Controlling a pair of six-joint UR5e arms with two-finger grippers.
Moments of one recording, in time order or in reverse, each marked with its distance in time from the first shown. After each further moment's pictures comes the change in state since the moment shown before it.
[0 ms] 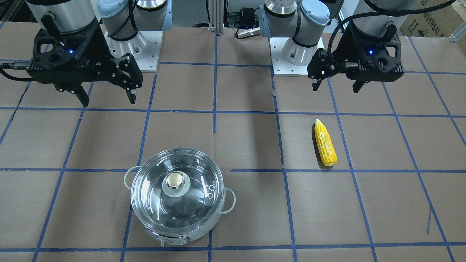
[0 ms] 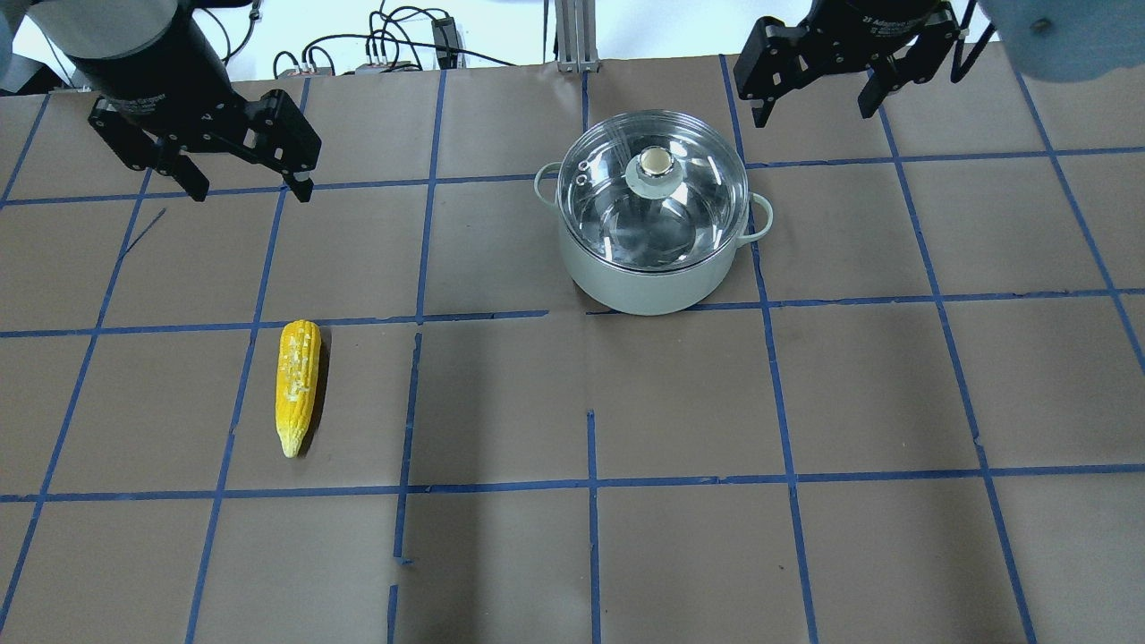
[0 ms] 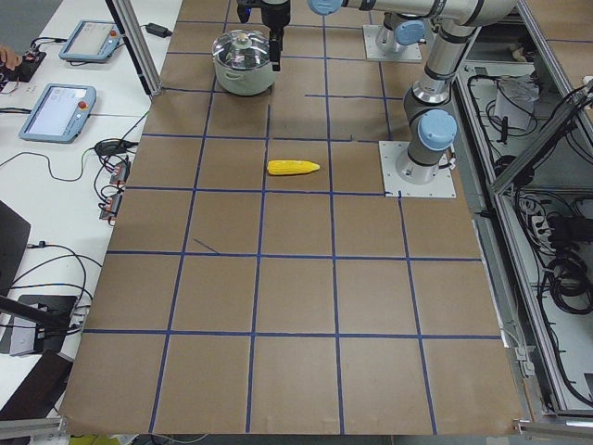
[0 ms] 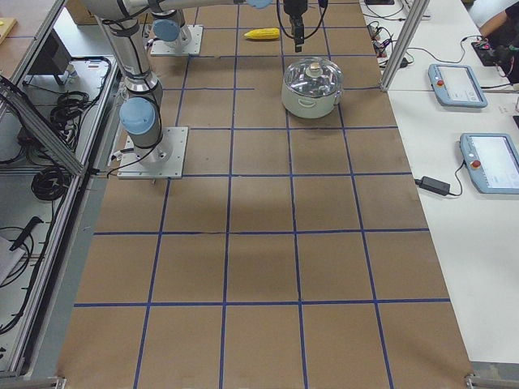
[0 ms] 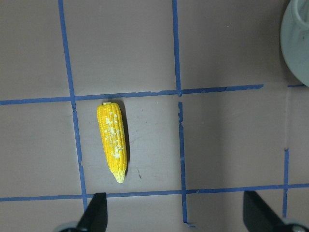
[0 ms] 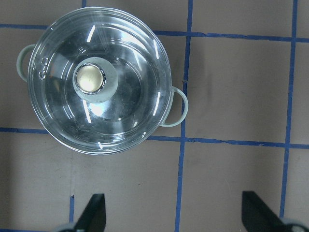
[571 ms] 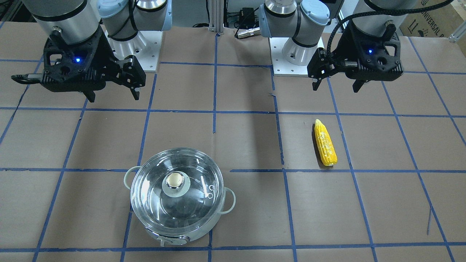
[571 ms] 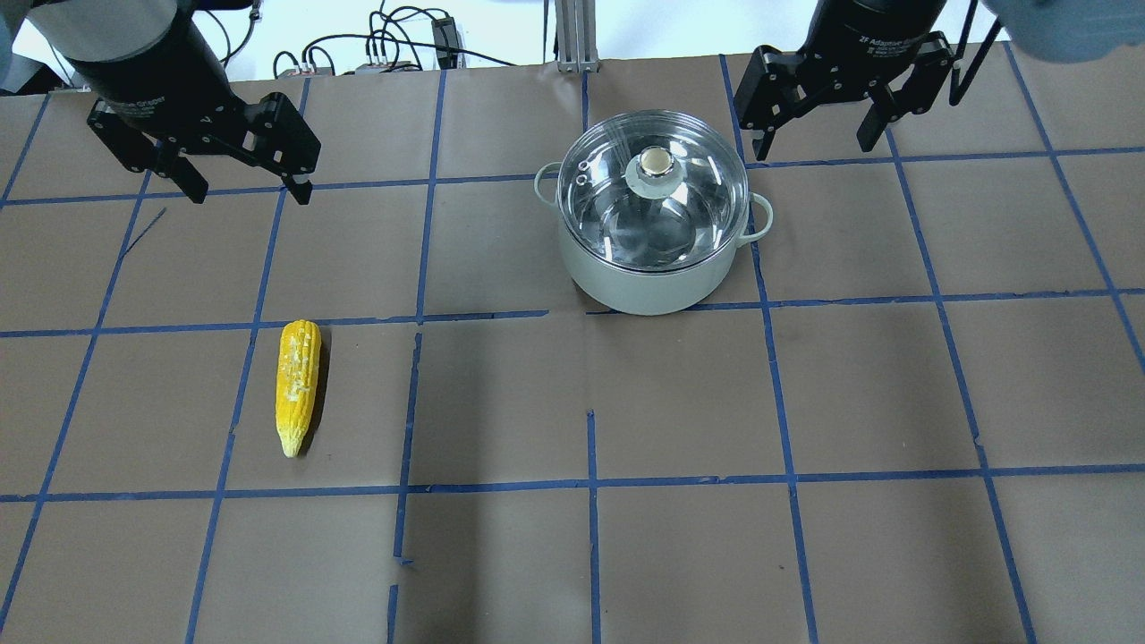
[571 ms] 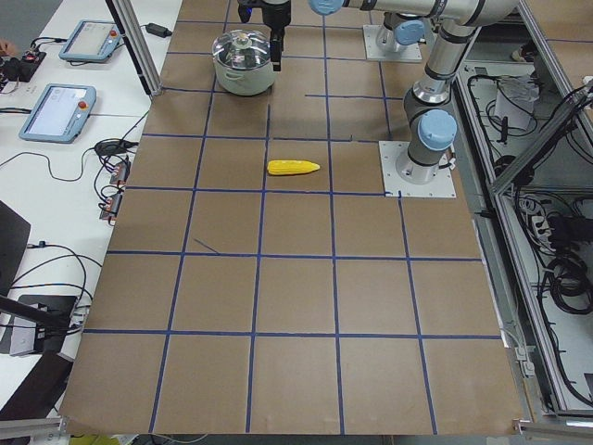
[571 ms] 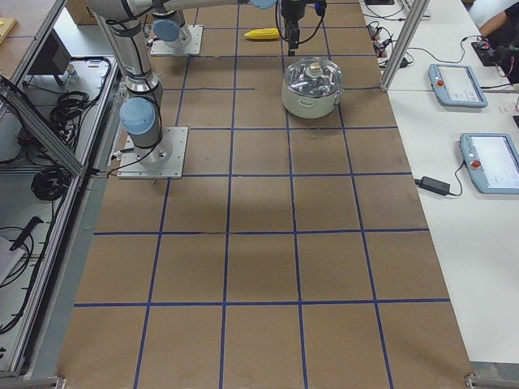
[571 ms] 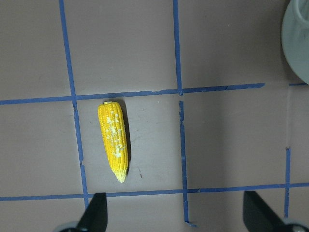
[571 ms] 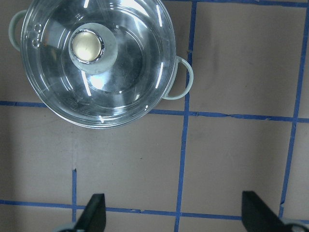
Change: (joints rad) left arm 0.000 0.005 -0.006 0.001 0.002 0.001; right arm -0.001 0.015 -0.007 0.124 -0.001 -0.002
